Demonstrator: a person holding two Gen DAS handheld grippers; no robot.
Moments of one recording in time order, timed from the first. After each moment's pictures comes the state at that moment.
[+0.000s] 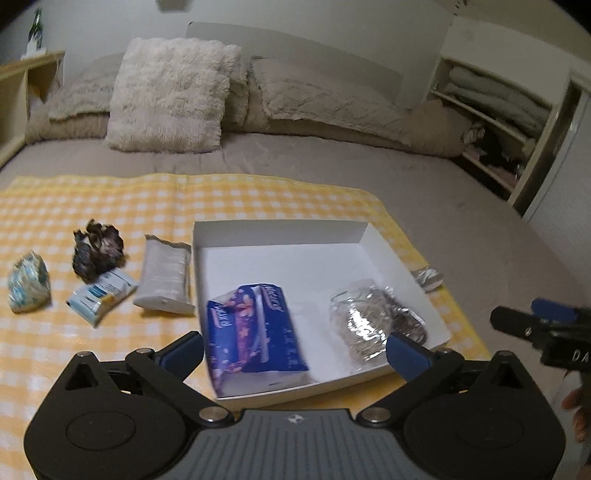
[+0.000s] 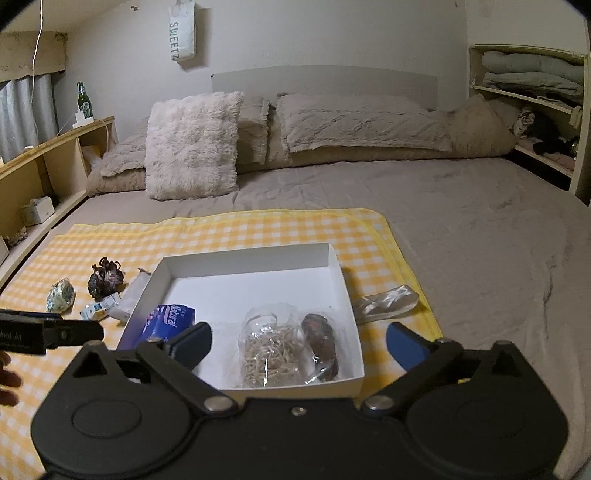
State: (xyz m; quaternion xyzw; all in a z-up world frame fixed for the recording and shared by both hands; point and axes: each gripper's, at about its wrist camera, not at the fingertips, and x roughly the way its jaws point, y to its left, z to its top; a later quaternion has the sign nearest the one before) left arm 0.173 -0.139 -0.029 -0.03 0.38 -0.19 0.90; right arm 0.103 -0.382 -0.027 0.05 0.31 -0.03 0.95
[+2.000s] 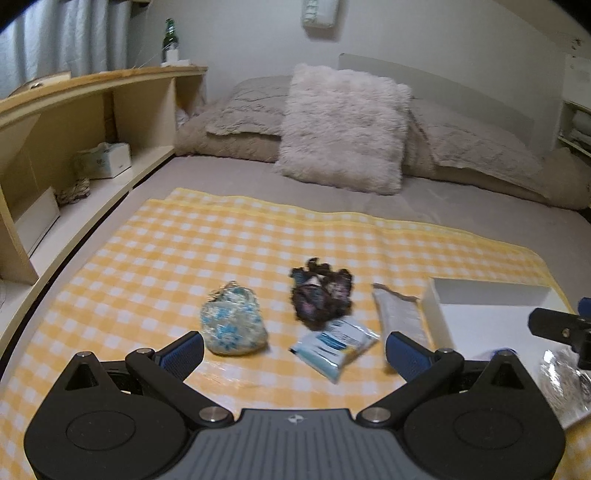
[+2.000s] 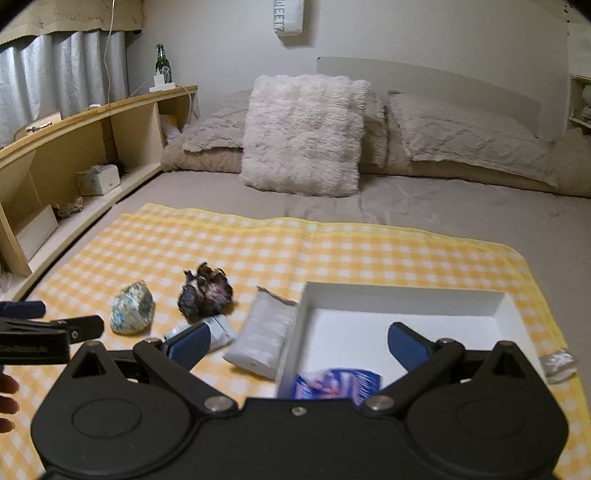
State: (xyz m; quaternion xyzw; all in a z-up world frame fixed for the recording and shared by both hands) left arm 0.234 0.054 -0.032 -0.03 0.34 0.02 0.94; right arm 0.229 -0.178 -0.025 0.01 0.31 0.08 0.95
